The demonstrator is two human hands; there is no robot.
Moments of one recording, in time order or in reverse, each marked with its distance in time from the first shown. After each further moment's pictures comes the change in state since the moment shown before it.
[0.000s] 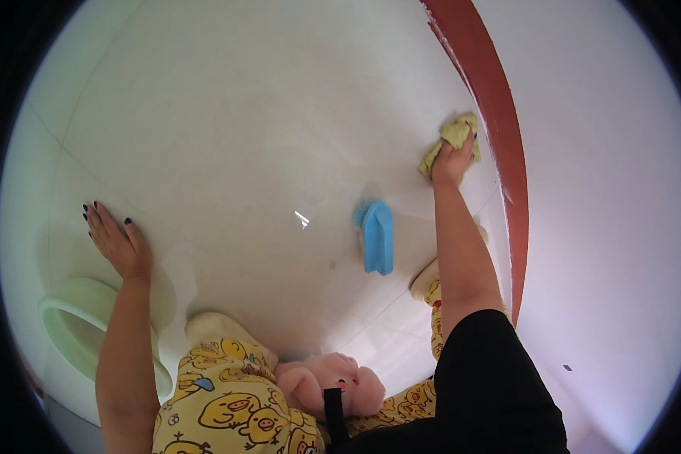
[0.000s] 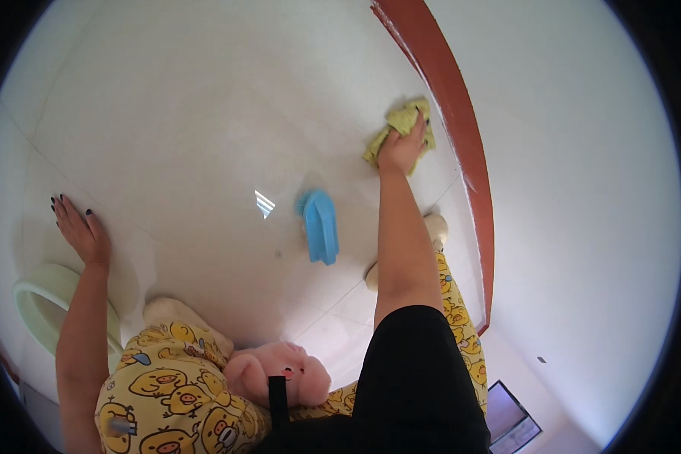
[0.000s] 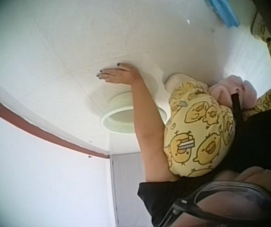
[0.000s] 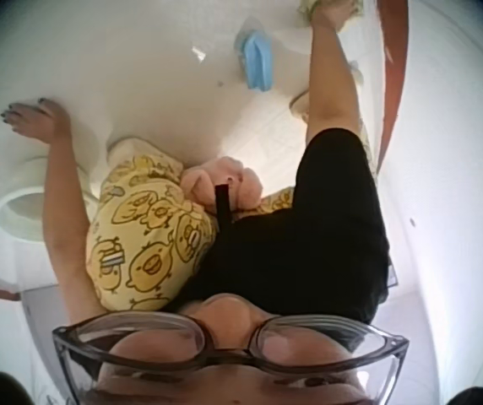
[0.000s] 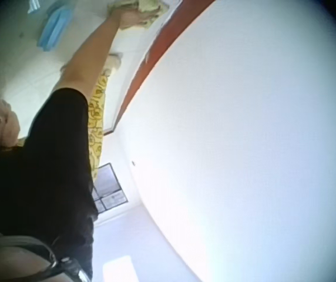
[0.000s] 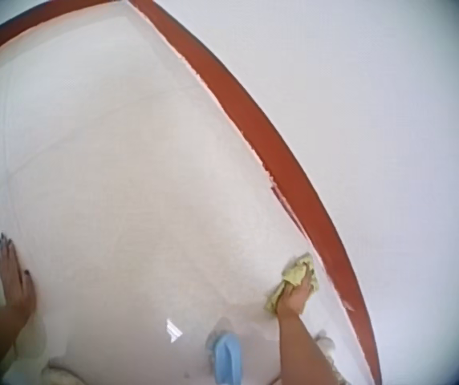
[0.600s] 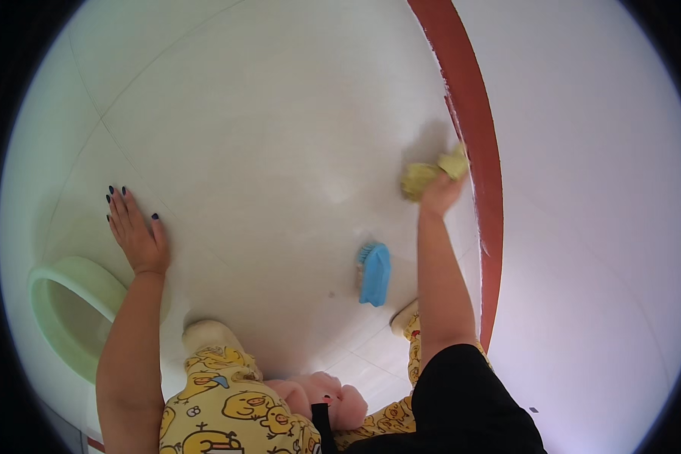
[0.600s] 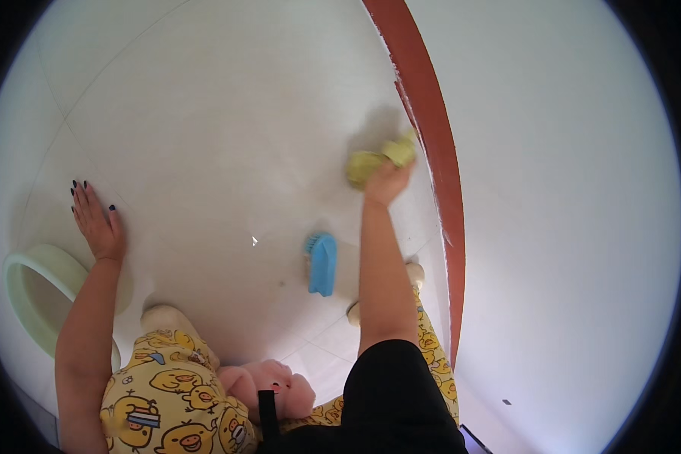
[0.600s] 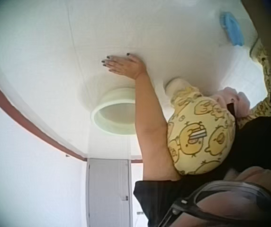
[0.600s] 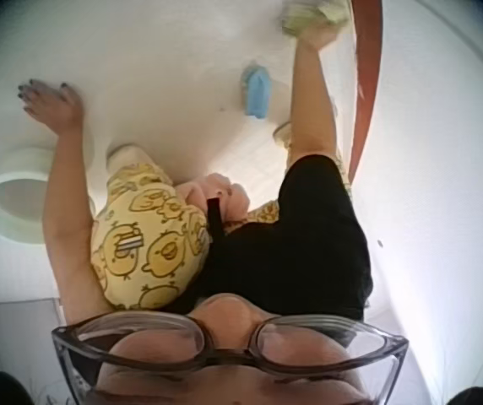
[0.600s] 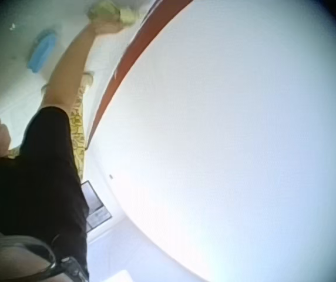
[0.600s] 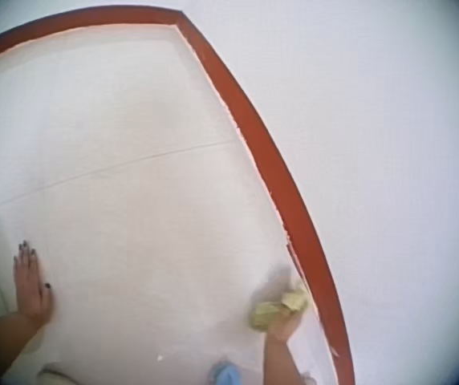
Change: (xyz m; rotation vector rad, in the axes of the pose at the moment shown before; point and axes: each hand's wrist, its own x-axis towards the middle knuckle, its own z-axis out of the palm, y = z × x) left_hand -0.007 0.001 -0.002 -0.051 -0.056 -0.134; right_hand 0.007 -0.129 -0.009 0.493 0.084 0.035
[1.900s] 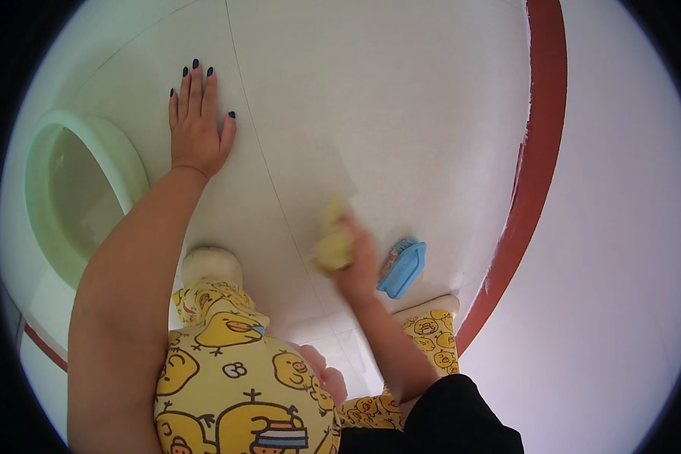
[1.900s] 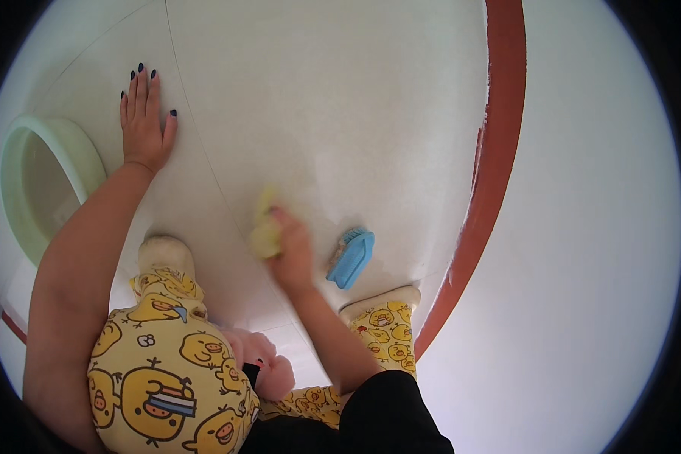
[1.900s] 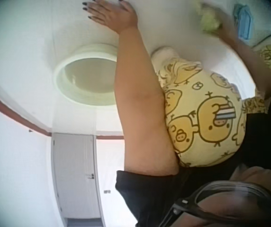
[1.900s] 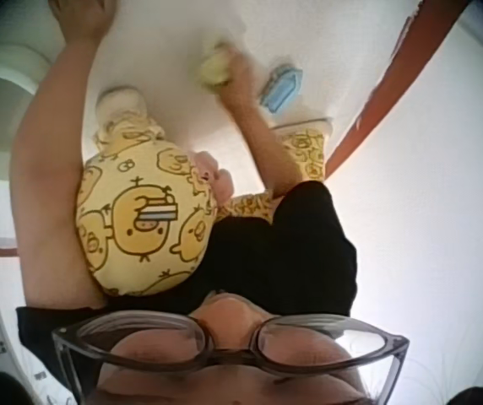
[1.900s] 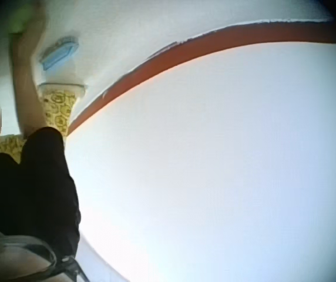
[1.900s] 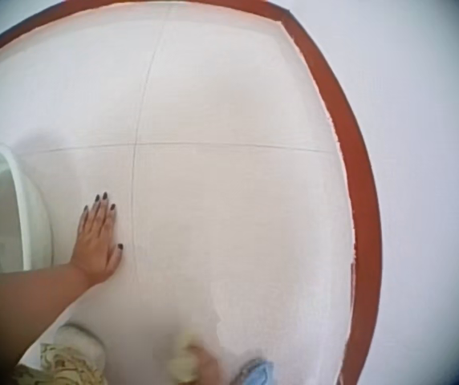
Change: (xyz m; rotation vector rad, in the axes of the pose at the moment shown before) left_hand 0.000 -0.005 0.009 -0.067 -0.024 -0.090; right_hand -0.231 -0.101 -0.022 -0.092 -1.045 -0.406
